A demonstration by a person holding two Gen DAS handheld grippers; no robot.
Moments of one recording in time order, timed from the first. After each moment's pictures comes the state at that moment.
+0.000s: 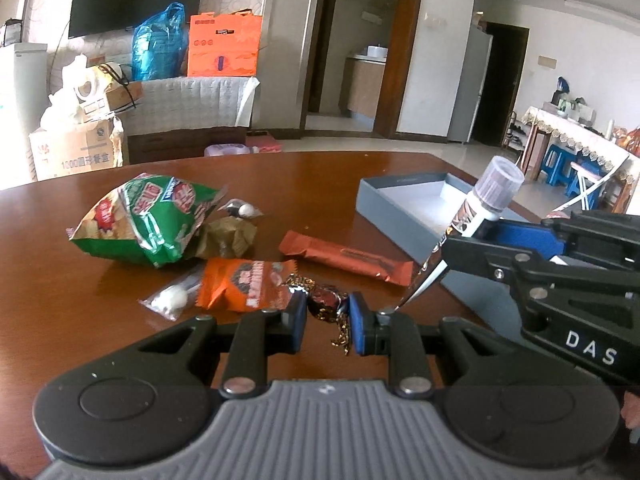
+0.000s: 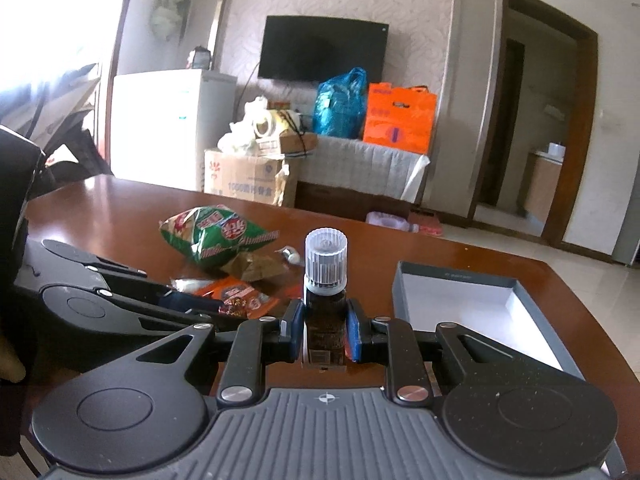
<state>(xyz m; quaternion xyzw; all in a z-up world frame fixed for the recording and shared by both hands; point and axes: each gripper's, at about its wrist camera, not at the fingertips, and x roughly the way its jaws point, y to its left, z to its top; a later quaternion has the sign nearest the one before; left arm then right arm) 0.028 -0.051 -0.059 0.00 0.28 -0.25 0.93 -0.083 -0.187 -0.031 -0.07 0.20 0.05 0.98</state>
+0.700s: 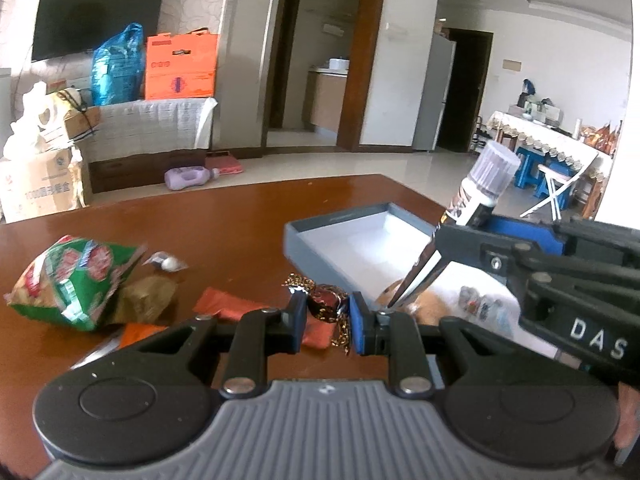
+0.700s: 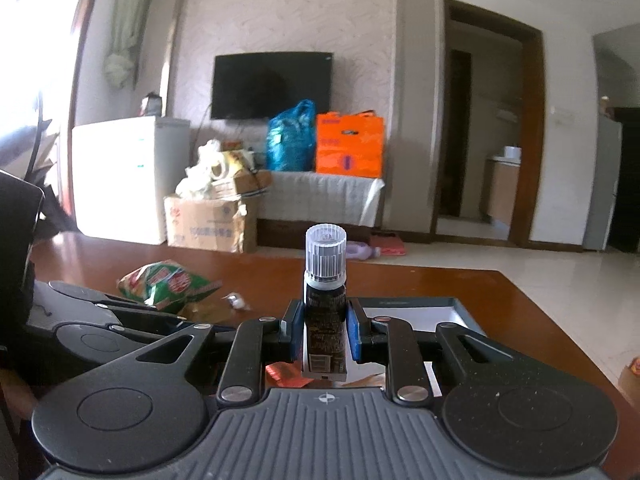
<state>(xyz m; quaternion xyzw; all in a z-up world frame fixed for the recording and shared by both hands) 0.033 -0.116 -0.025 0.01 0.26 -0.31 0.92 -0.098 -0.241 -0.006 -0.01 0.15 -0.01 0.99</state>
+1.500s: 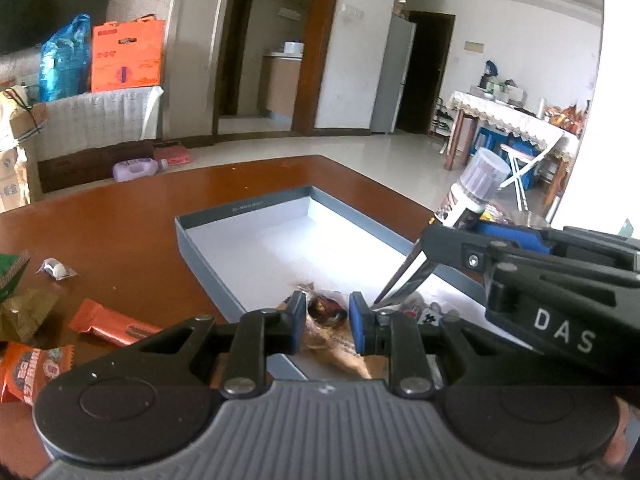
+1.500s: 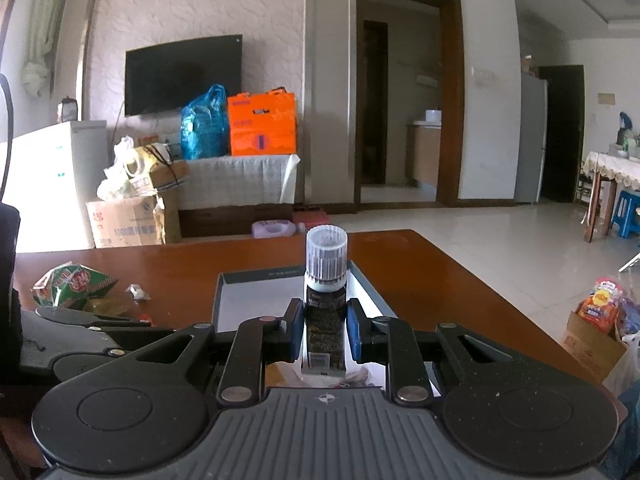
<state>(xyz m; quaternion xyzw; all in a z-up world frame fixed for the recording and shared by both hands) 0.046 -0.208 -0.051 0.02 0.27 -0.36 0.89 -0.085 -0.292 -0.038 0.02 0.18 -0.12 0.98</state>
